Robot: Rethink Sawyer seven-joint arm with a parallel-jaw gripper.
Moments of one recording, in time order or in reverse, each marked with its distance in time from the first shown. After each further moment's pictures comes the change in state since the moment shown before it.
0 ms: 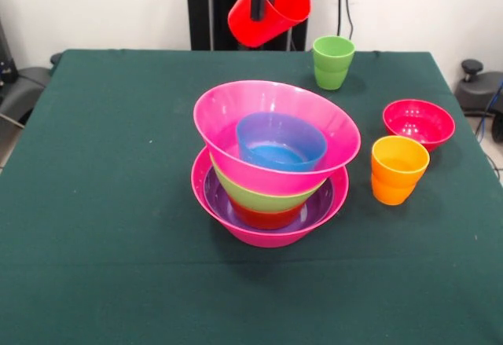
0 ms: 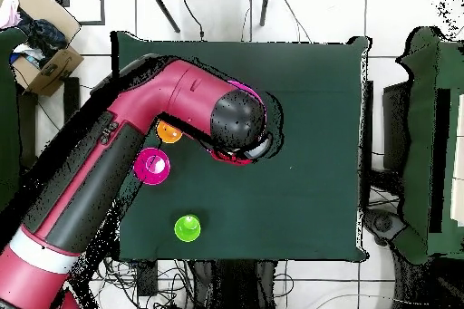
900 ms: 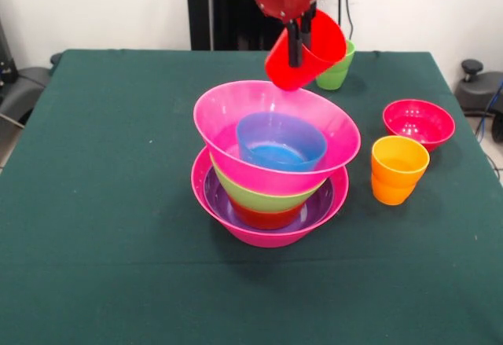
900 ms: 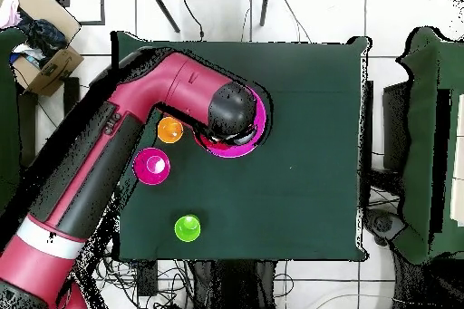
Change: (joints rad) arm -0.024 0.040 0.000 -0.080 0.156 0.003 0.000
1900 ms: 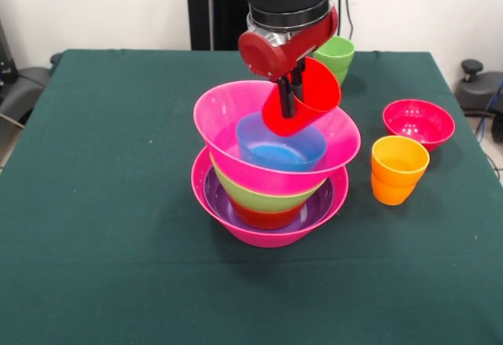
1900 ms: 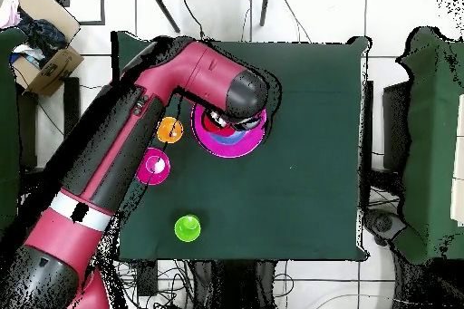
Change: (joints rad) arm -0.071 0.052 0.000 -0.086 0.077 0.020 0.000
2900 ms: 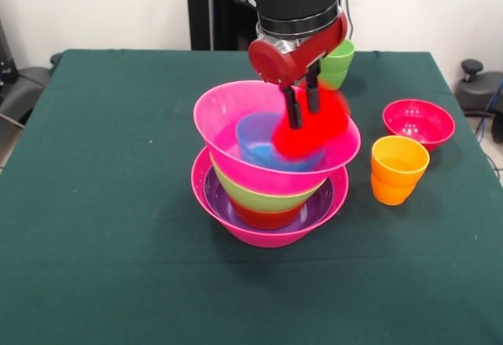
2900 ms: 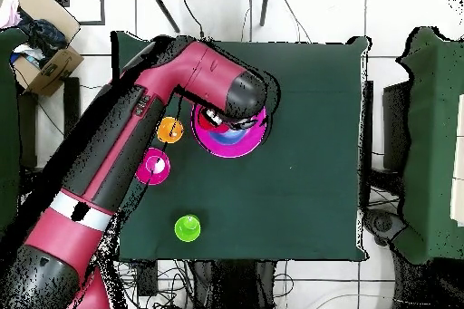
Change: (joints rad) arm -0.002 0.000 0.000 -0.004 0.048 0.000 0.000
